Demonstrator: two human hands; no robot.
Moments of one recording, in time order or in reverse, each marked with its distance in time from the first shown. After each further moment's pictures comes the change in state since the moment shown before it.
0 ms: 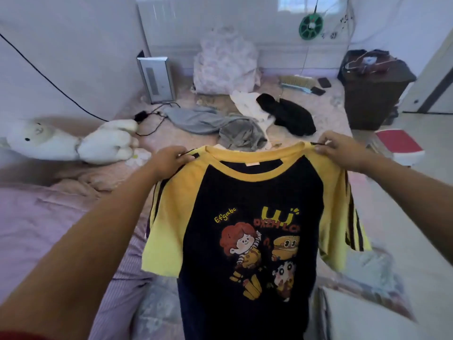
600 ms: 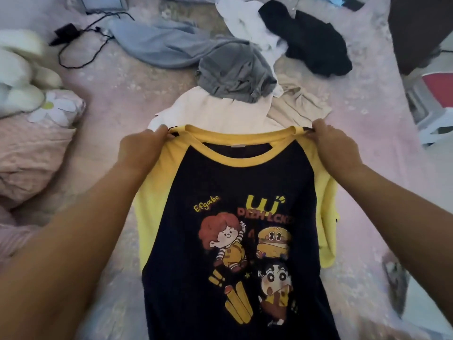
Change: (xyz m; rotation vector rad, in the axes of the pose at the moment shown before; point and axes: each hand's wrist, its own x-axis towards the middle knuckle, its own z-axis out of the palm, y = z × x) left_hand 0.247 -0.201 0.217 0.631 0.165 0.028; right_hand 0.240 0.172 0.253 -0.465 0.144 -0.053
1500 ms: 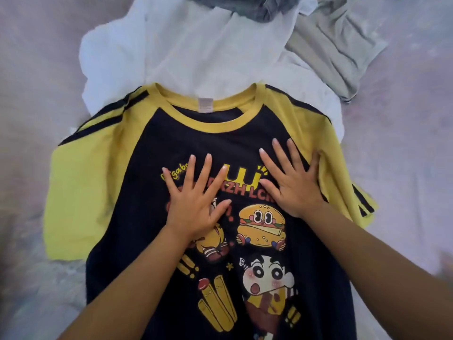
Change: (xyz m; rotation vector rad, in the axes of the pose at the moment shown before) left_hand -0.089 0.130 0.250 -0.205 -0.118 0.267; right_hand -0.039 0.008 0.231 -0.063 -0.321 -0.188
